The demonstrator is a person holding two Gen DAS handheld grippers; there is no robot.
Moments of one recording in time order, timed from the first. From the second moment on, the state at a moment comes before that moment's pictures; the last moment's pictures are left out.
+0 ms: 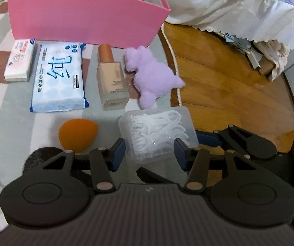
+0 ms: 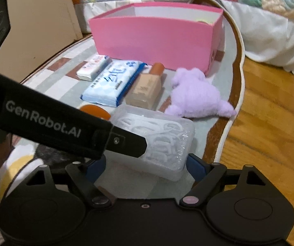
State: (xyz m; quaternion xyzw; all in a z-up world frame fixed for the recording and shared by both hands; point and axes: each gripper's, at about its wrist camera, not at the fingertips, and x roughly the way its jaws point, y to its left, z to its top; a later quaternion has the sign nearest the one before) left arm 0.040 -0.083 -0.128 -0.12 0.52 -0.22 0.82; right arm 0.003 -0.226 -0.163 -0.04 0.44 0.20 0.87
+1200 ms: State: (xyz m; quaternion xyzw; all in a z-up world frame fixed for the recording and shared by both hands) left arm 0.139 -0.011 0.039 -0.12 0.46 -0.19 0.86; right arm 0.099 -0.162 0.032 -0.11 0.32 0.28 0.90
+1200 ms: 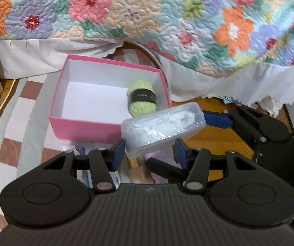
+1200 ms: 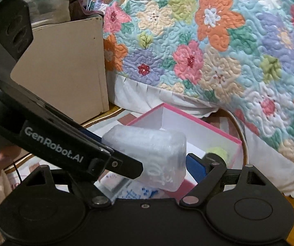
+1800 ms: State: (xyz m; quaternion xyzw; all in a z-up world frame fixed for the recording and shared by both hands) left arm 0.304 -0.013 -0.065 -0.17 0.53 -0.16 0.82; right arm 0.261 -0.172 -0.051 -0.05 0.41 0.25 0.87
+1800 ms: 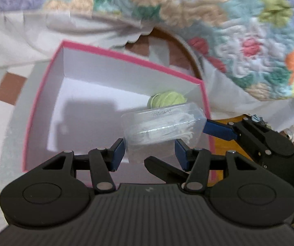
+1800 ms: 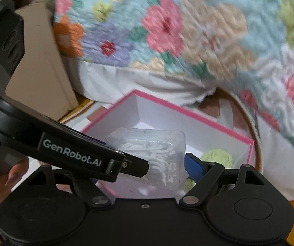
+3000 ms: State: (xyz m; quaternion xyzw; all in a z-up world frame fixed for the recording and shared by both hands) left arm 0.377 -0.032 -0.130 -0.12 0.52 -0.07 0.84; right arm 0.329 -0.179 -0.121 -0.02 0.49 0.13 0.86
